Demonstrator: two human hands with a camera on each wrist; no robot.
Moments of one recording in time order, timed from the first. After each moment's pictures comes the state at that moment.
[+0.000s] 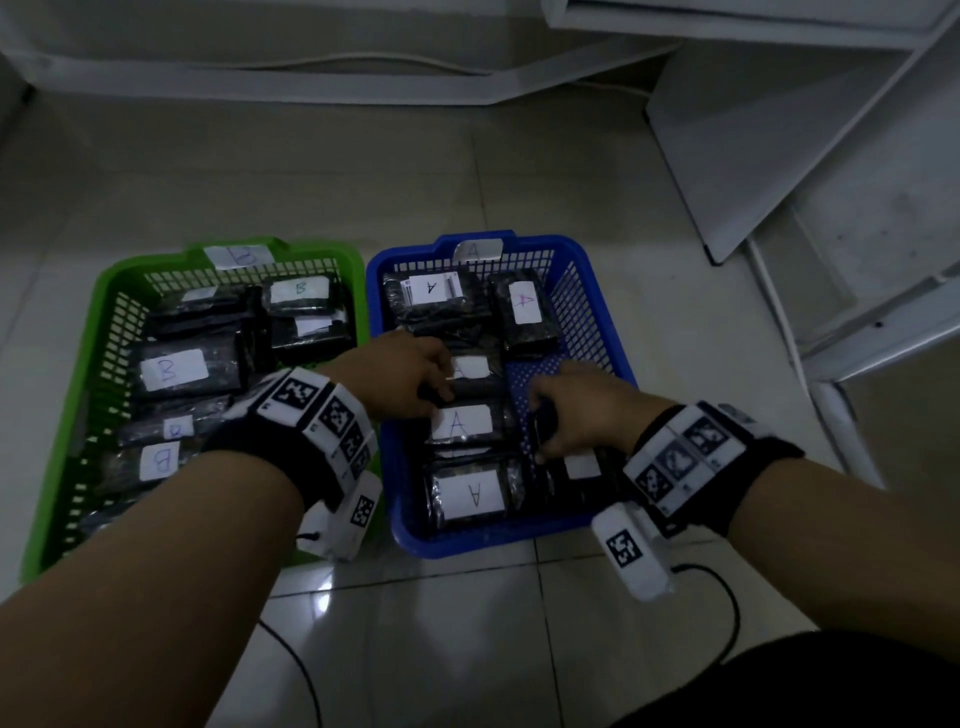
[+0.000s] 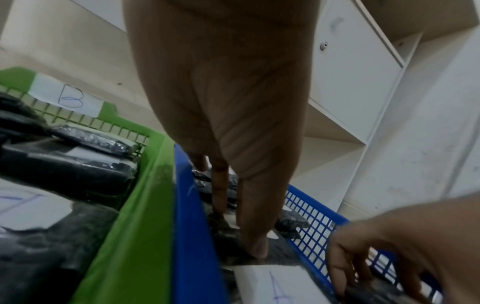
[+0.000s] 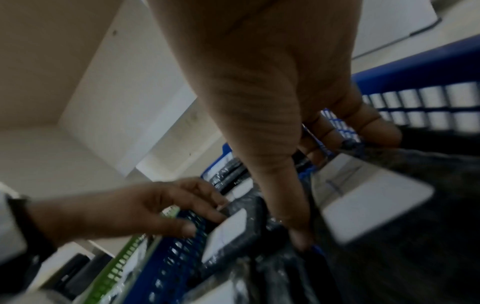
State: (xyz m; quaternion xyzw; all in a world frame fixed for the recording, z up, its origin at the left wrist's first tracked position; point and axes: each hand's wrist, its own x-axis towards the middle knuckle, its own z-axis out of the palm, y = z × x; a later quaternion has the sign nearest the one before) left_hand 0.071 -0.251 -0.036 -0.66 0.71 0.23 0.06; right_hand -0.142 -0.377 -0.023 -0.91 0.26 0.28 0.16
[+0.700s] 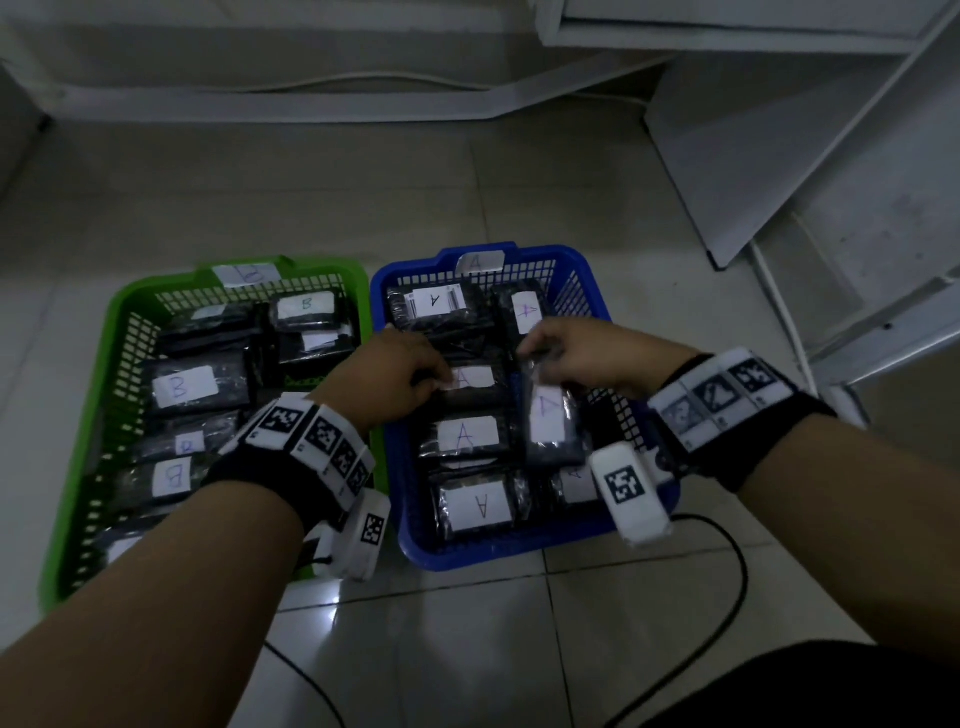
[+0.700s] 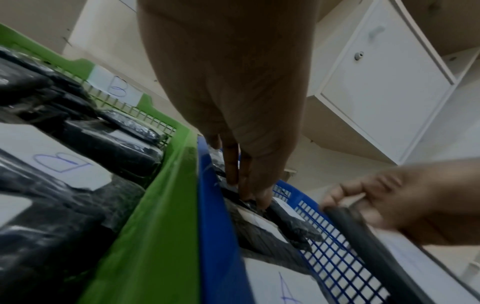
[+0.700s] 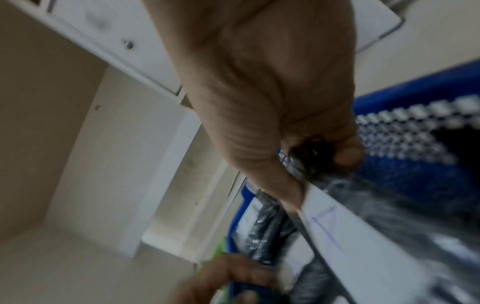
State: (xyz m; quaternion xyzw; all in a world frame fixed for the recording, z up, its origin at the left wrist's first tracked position) left_hand 0.075 -0.244 -0.039 -0.73 0.64 0.19 -0.14; right_hand -0.114 -0.399 0.012 -0.81 0.37 0.13 0.43
